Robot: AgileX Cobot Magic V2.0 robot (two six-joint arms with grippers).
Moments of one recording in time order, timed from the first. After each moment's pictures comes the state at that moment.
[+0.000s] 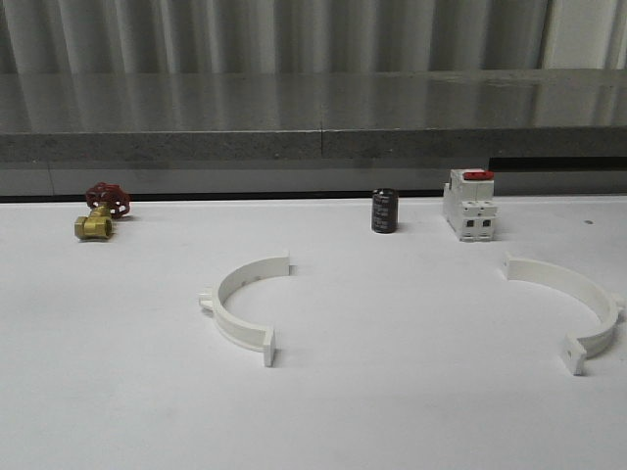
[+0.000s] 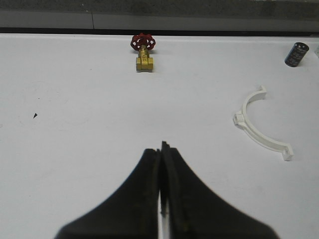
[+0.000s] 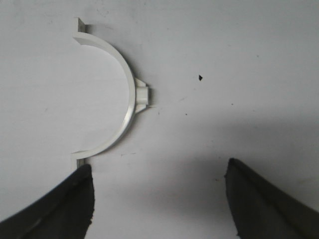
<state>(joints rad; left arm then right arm) -0.07 0.38 -0.56 -0.12 0.77 0.05 0.01 1.32 -0.87 0.06 0.70 0.02</state>
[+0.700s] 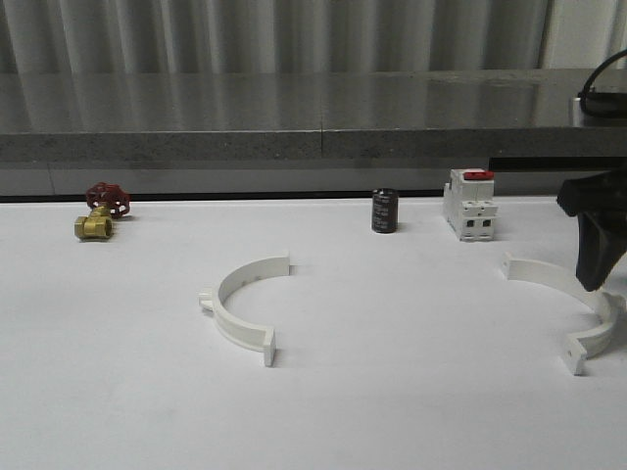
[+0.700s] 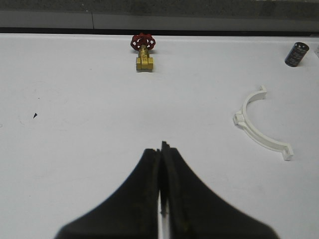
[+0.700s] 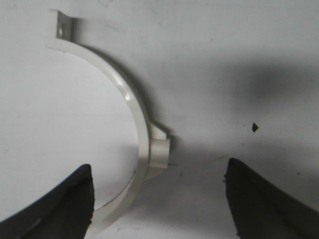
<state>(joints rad) -0.07 0.38 -0.56 -0.12 0.77 0.05 0.05 1.72 -1.02 0.07 0.62 -0.03</state>
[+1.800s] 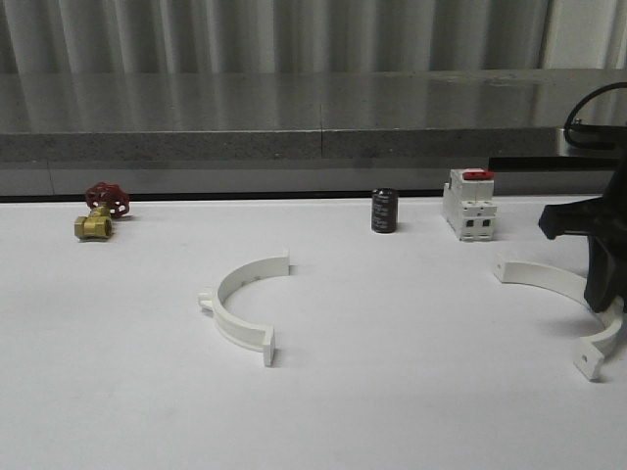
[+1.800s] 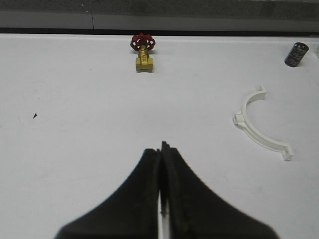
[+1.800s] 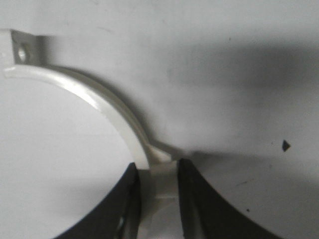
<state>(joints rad) -0.07 0.38 -0.56 -0.12 0.77 0.05 0.05 1.80 -1.02 0.12 0.56 -0.04</state>
